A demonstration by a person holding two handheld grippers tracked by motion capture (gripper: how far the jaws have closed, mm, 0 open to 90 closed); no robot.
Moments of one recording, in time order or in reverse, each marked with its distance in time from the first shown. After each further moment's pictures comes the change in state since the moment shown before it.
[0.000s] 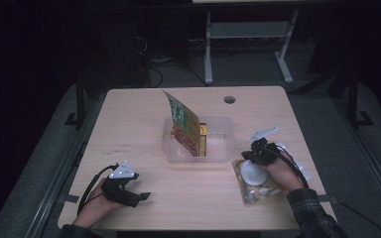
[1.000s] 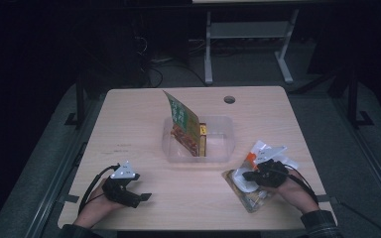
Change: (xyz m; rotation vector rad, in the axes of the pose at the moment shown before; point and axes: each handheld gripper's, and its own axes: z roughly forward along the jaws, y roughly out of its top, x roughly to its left) left arm -0.002 0.001 0.003 0.000 -0.013 -0.003; right arm 0.041 -0.034 -0.033 -0.015 0.163 -0.073
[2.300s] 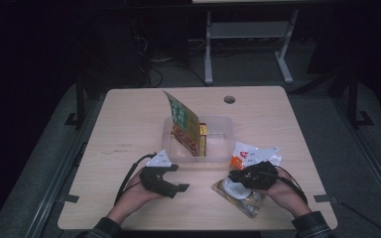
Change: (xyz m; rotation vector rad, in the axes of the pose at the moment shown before) left arm -0.050 0.092 0.057 -0.137 -0.176 0.033; right arm 0.030 0.026 -0.005 -0.109 0.039 -0.068
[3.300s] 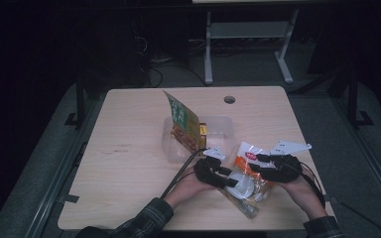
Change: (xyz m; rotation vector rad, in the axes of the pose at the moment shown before) left arm -0.017 0.053 0.126 0.031 -0.250 -0.014; right arm -0.031 -0.025 -0.040 -0.115 -0.227 0.157
